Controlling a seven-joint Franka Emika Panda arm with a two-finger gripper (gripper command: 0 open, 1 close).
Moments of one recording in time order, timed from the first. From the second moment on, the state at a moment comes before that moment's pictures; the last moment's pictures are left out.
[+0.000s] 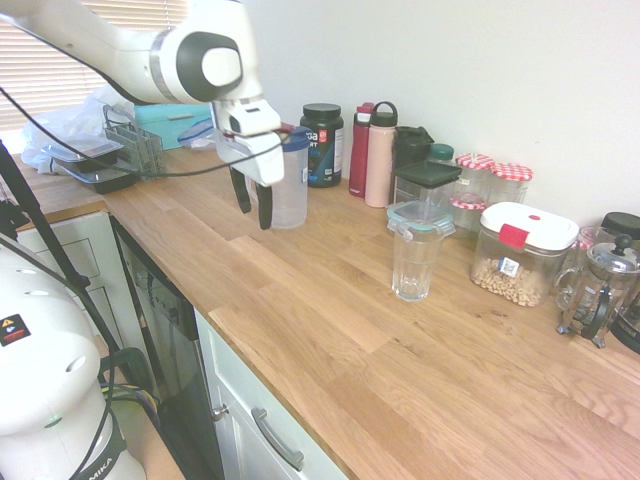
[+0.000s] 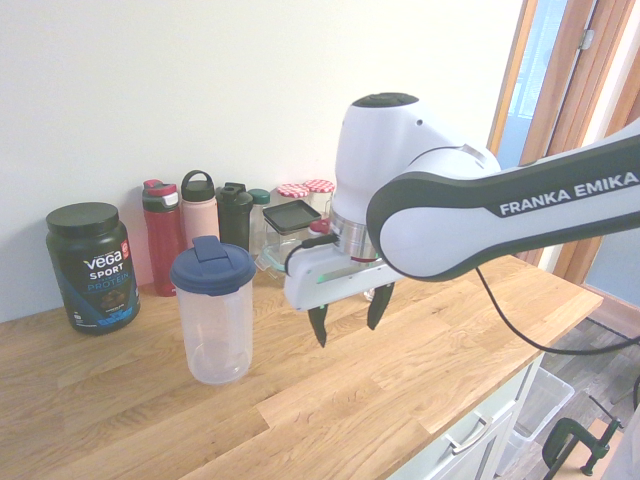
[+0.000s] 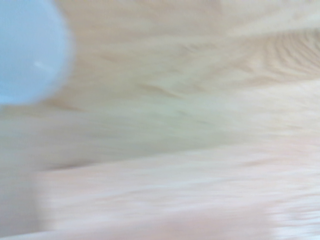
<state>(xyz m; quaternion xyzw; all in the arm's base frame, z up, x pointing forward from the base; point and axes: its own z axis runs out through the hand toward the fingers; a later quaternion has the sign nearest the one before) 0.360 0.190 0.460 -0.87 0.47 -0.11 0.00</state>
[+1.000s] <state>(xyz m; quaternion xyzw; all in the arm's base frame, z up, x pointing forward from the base) 0.429 0.316 0.447 -0.87 0.42 -0.24 0.03</state>
